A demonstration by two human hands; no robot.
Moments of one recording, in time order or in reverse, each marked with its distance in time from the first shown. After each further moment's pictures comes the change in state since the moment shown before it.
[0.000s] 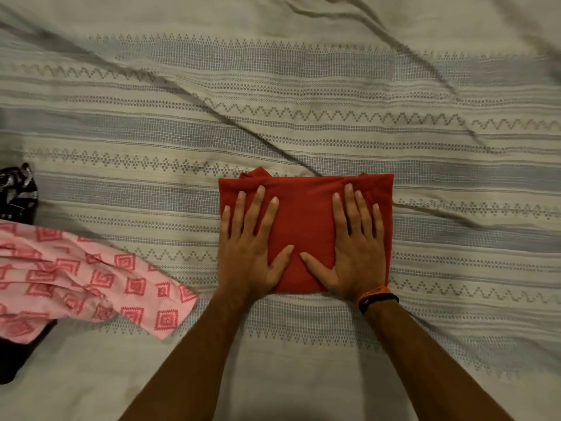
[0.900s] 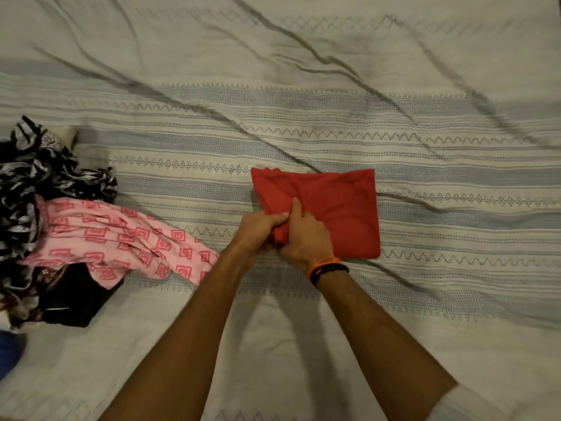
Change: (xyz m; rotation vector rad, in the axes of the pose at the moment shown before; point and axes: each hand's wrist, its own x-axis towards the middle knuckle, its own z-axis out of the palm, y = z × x) left_hand -0.002 0.026 -0.110 -1.258 -0.329 -0.939; right_hand -0.006 -0.124 -0.074 0.192 -0.397 0.193
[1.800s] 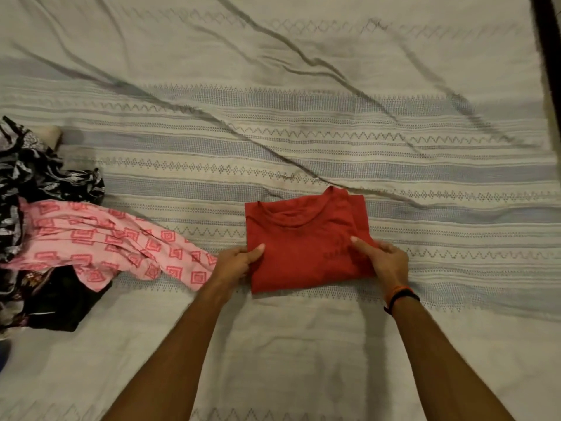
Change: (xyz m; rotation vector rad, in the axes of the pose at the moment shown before) left_hand -0.002 -0.075 -0.030 -0.036 0.030 -0.162; right_hand -0.051 0.150 -0.010 1.079 0.309 0.736
